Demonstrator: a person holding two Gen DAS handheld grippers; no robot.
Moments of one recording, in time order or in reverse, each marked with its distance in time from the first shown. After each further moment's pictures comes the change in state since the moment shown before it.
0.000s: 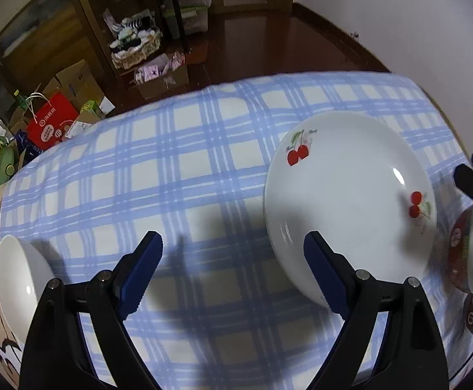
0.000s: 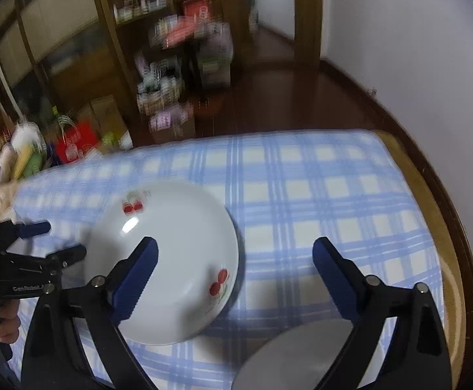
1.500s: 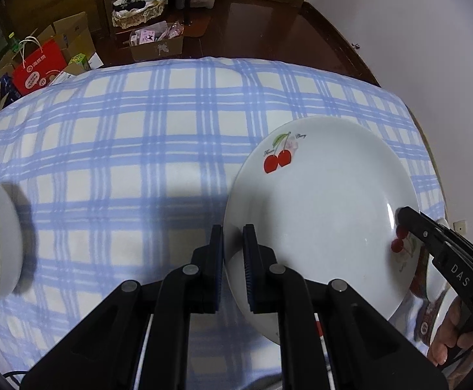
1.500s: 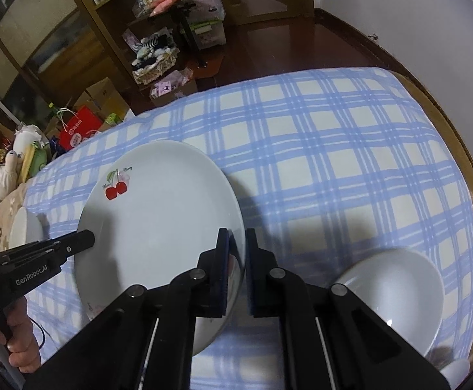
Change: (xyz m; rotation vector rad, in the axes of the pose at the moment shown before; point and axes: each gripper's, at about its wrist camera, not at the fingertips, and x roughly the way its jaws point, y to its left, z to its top) left arm -0.015 0.016 -0.021 -0.177 0.071 -0.172; right arm 0.007 0.016 -0.028 0.148 0.156 0.075
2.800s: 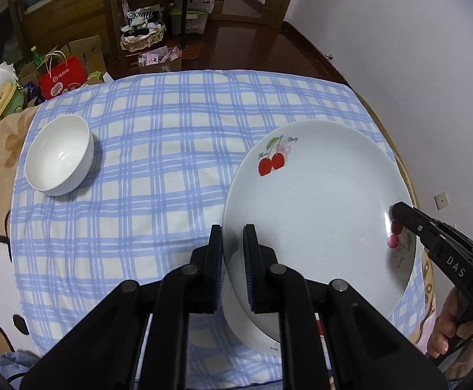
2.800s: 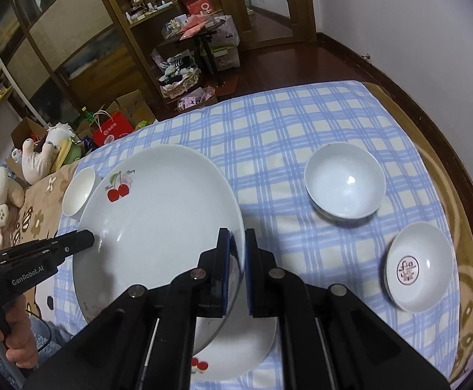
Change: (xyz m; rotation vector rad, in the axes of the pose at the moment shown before) left arm -0.157 -0.002 -0.145 0.057 -0.111 -0.020; right arm -0.152 0.037 -0.125 -0.011 -0.108 0.031
